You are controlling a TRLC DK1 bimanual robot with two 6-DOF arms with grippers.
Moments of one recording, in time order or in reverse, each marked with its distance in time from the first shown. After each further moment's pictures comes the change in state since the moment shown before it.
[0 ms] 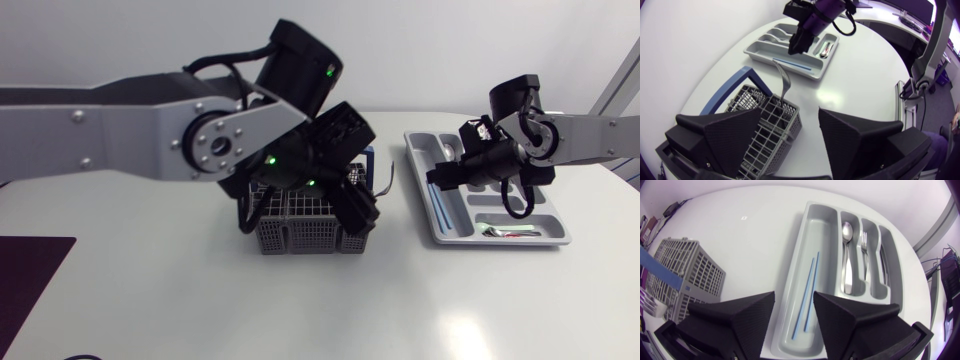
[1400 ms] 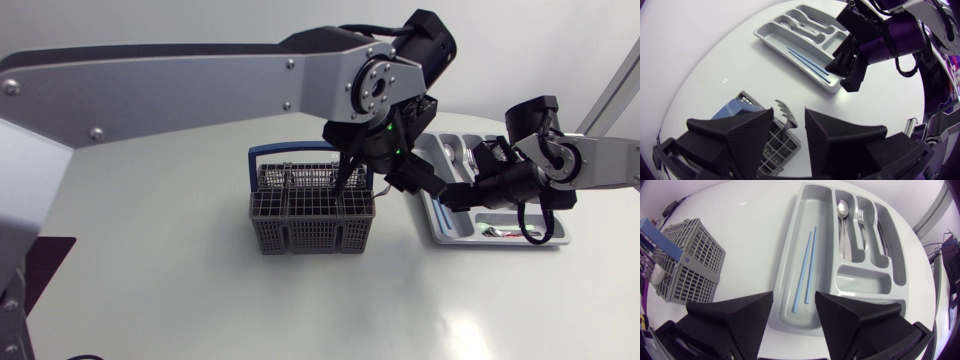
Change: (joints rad) left arm -0.078 0.442 0.629 -0.371 -0.210 -0.260; right arm -0.041 -0.098 -0.137 -0.024 -0.027 0.015
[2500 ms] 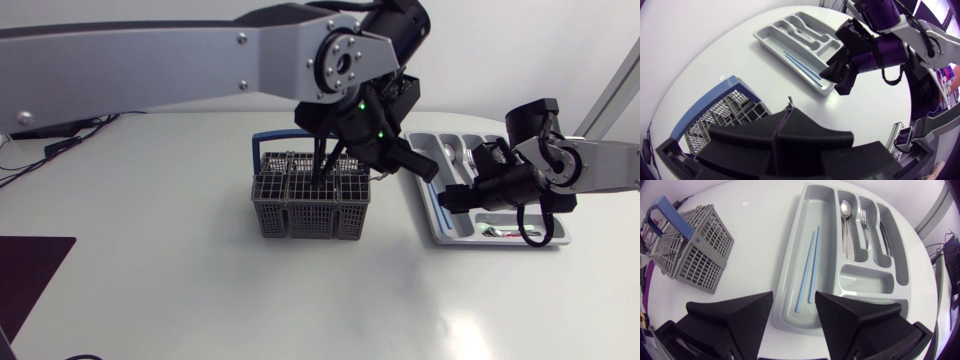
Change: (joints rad) left arm 0.051 -0.098 -0.070 0.015 0.118 -0.041; right arm 0.003 -0.008 -0.018 0.018 -0.018 0.000
